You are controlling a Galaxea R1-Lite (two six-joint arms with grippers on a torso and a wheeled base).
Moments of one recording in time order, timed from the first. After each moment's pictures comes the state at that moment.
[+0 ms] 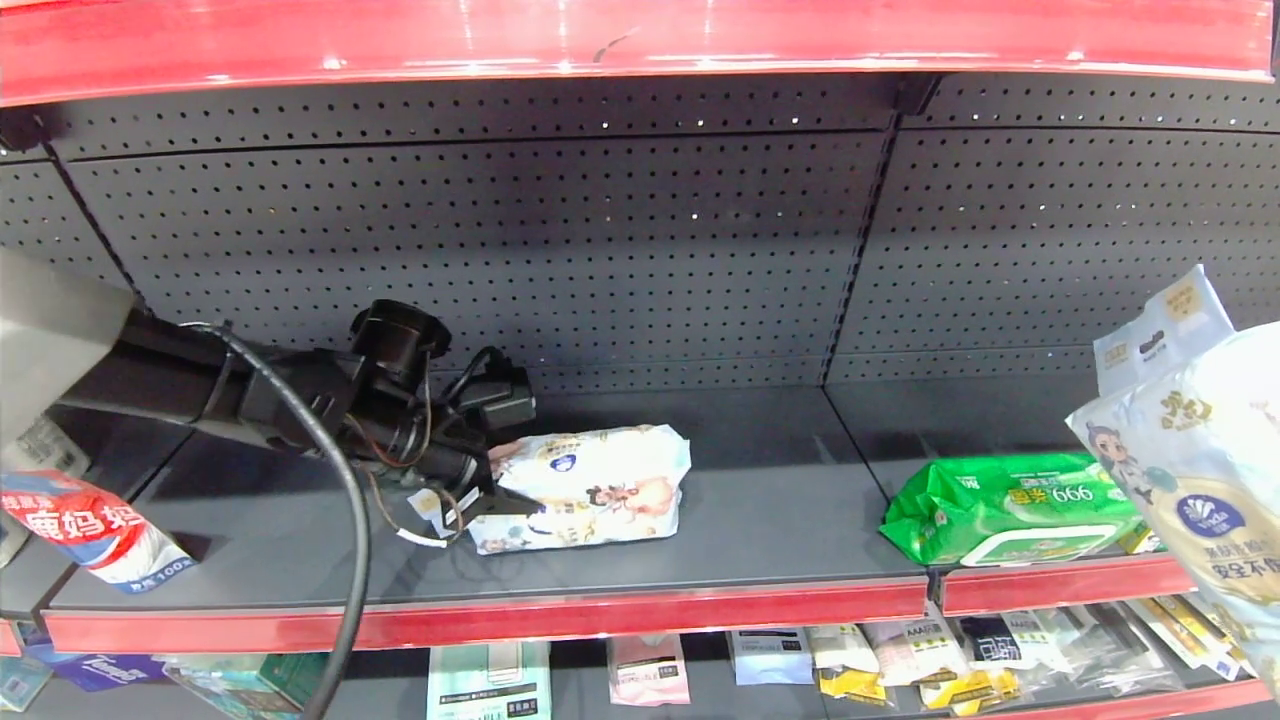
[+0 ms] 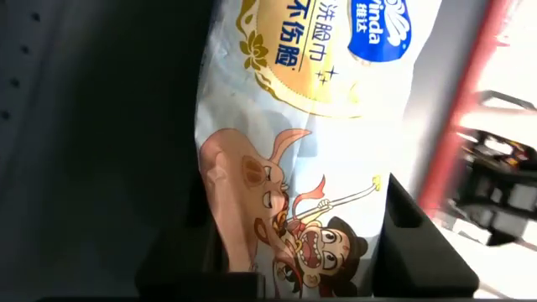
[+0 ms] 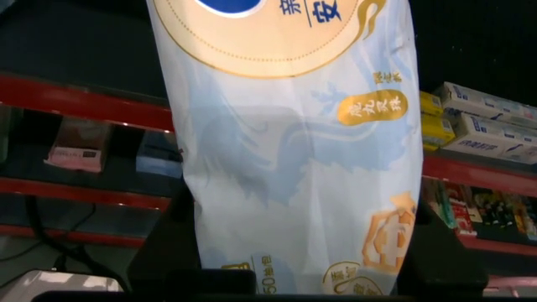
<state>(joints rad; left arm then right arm) -0.27 2.00 -1.15 0.11 -0.50 0.84 0.01 0.54 -0.44 0.19 -0.05 -0.31</state>
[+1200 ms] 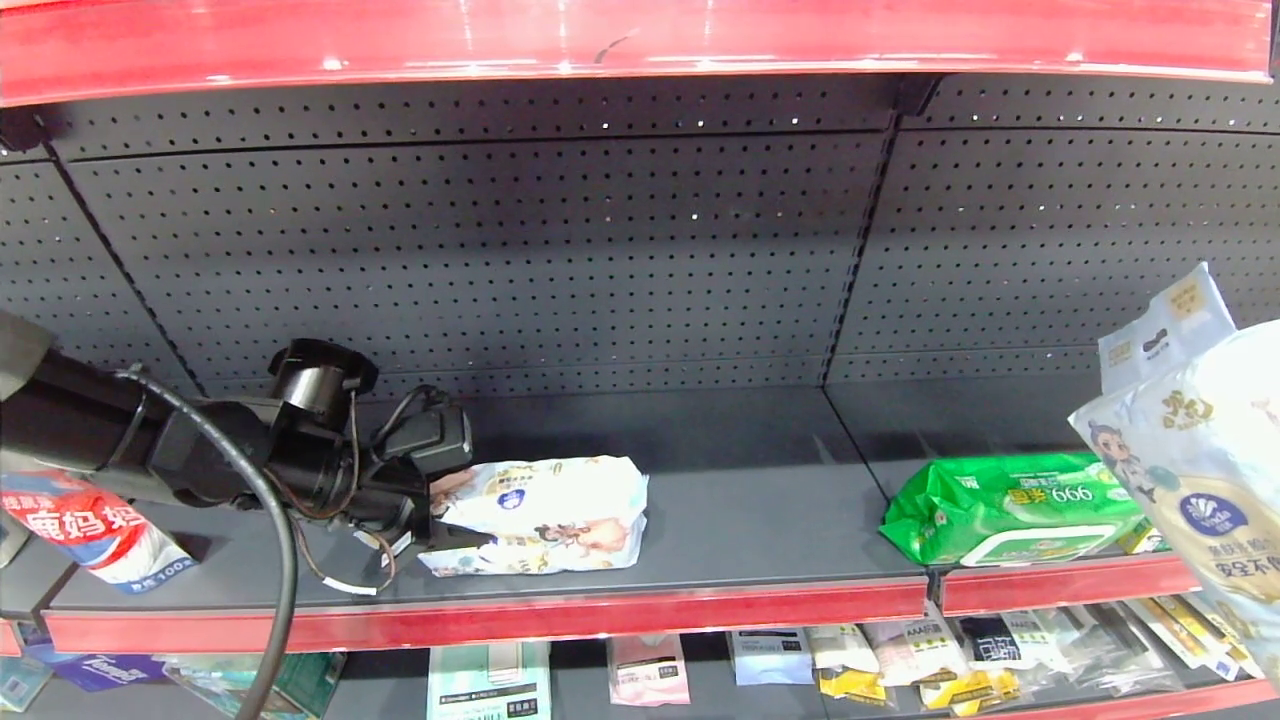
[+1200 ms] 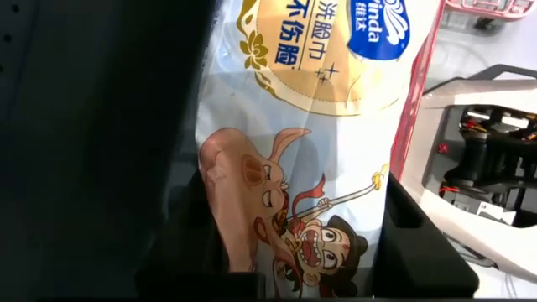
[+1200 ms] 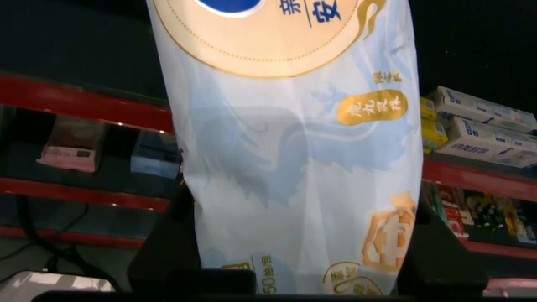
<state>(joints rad) -0.16 1.94 -0.92 -0.04 -0.60 1.01 0.01 0.53 -0.44 0.18 -0.05 -0.33</state>
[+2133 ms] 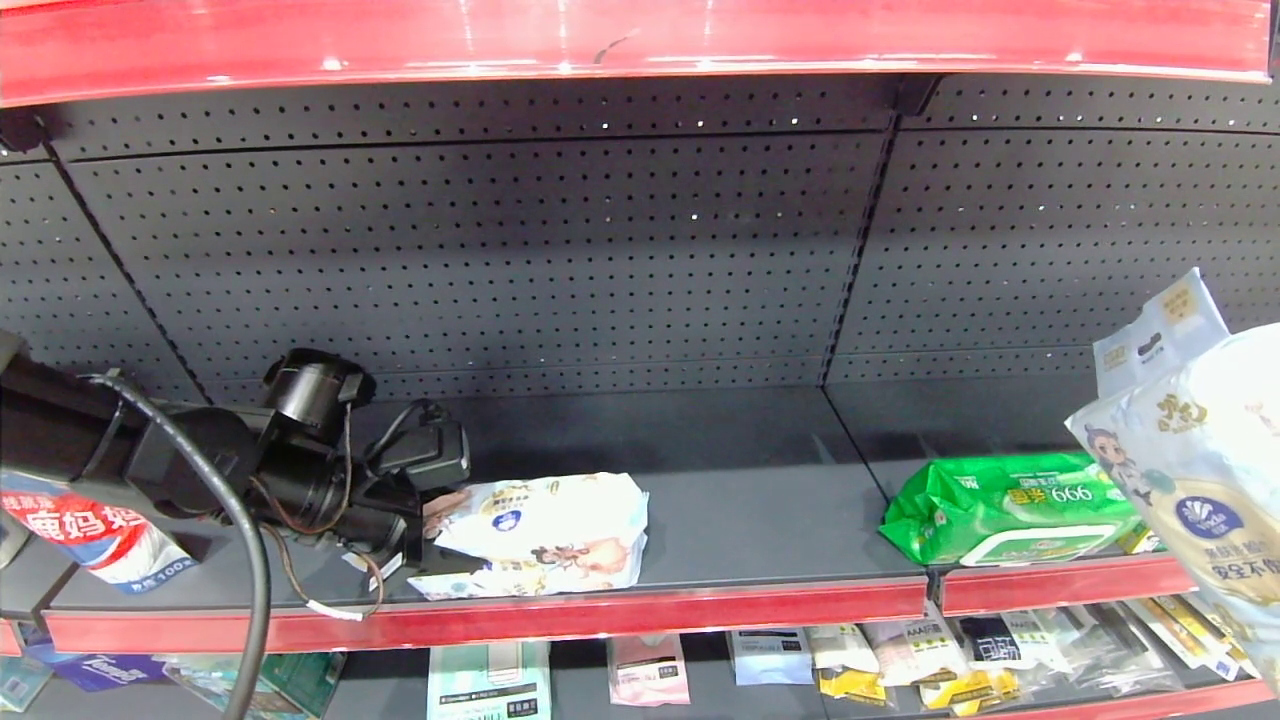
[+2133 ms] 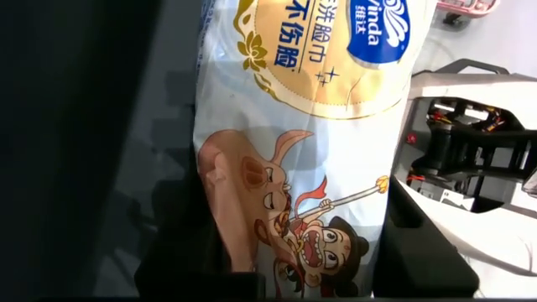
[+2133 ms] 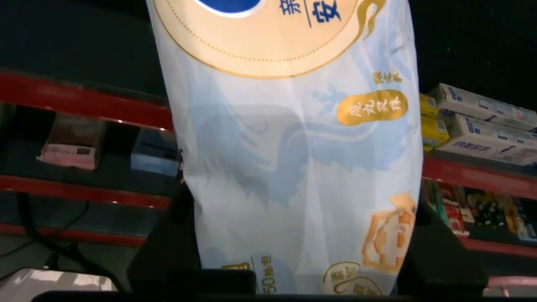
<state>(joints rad) -0.17 1.90 -0.89 0.03 -0.57 1.00 0.00 0.54 -0.43 0.18 -0.05 -0.33</state>
